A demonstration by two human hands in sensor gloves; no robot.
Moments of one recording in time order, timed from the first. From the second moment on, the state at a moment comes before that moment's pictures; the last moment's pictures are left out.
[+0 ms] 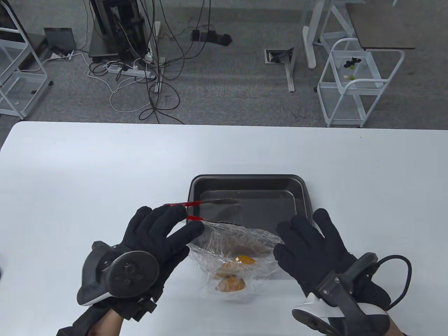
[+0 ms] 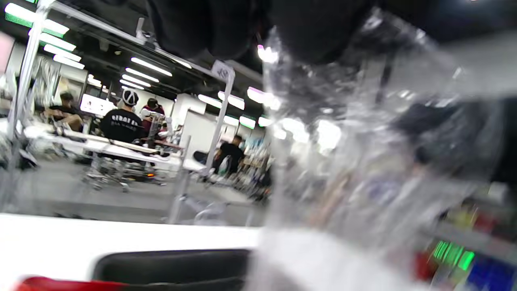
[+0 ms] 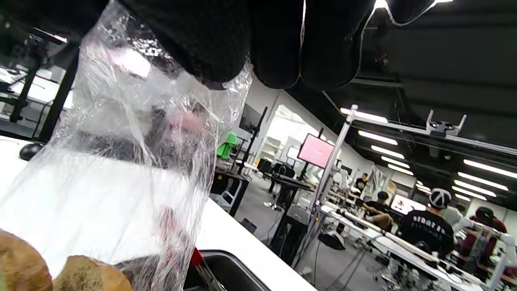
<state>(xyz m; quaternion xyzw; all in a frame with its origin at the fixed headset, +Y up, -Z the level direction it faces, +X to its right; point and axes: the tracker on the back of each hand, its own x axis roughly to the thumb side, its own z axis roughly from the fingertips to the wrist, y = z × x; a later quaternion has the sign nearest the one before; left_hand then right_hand) -0.187 -0.539 -0.158 0.12 -0.22 0.24 0.94 0.128 -0.523 -0.128 -0.37 0.21 -0.90 0.11</state>
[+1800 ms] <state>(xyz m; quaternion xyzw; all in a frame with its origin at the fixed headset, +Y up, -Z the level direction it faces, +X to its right) -0.135 -0.752 -0.218 -0.10 -0.21 0.69 0.69 0.187 -0.676 -0.214 -0.23 -0.05 -0.87 -0.43</state>
